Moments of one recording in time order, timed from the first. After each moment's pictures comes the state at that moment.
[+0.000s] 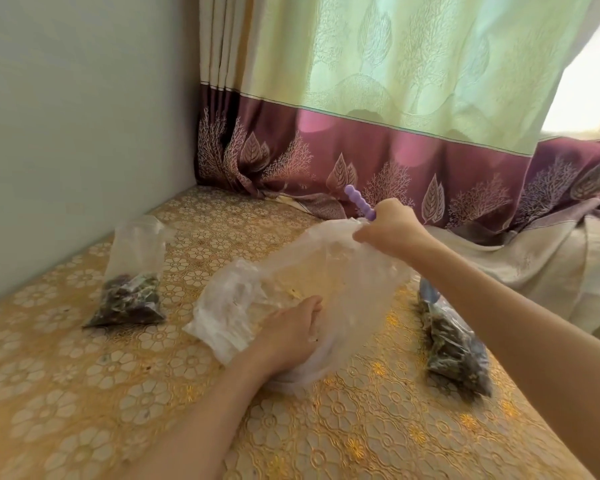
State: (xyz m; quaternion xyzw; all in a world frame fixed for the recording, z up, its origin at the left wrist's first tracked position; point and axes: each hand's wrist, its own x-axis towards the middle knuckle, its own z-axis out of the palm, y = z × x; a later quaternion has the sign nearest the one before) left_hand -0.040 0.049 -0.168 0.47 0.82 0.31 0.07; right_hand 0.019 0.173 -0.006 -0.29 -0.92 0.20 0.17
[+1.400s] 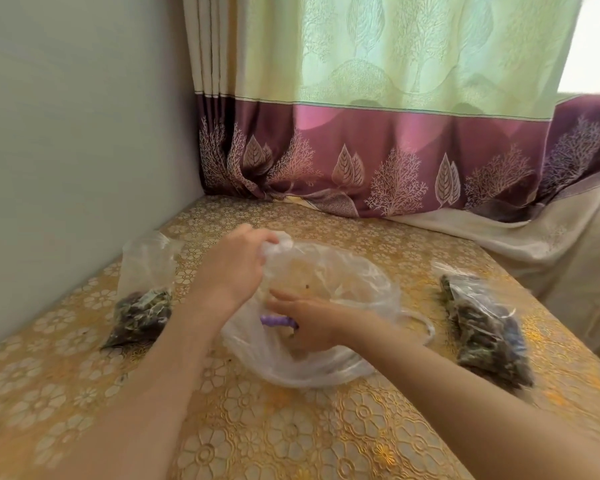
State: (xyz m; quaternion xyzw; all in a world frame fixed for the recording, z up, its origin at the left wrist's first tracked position) left_hand -0.077 -0.012 -0.076 0.36 0.86 0.30 -0.18; right_hand -0.006 0.112 -0.113 0.02 -0.99 0.09 -0.12
